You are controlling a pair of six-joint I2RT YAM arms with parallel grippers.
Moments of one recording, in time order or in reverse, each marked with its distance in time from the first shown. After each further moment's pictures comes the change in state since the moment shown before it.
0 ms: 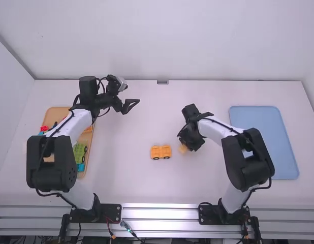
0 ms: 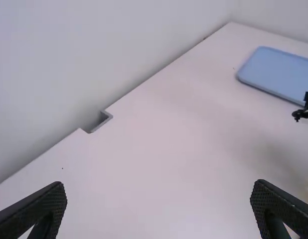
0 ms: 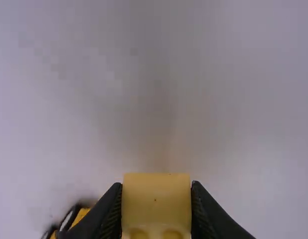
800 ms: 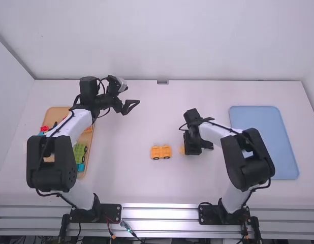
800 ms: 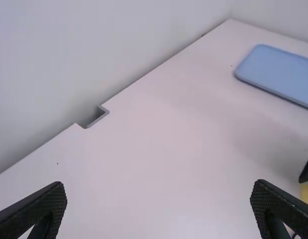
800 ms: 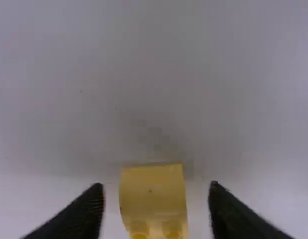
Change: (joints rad) left arm -0.002 0.000 0.000 -0.025 0.000 0.000; right arm -0.004 0.000 -0.063 0.092 0.016 0.621
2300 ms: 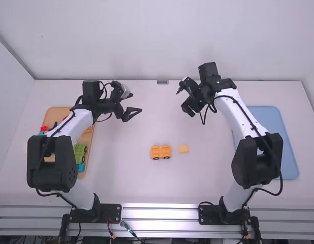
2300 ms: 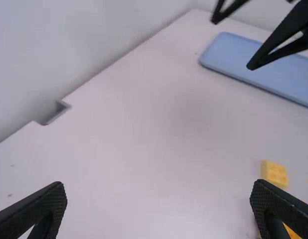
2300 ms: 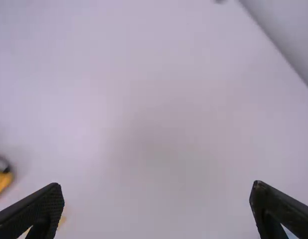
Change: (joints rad) left arm -0.018 0.000 0.000 -0.199 0.149 0.204; right arm -0.138 0.000 0.610 -0.294 -0.150 -2.655
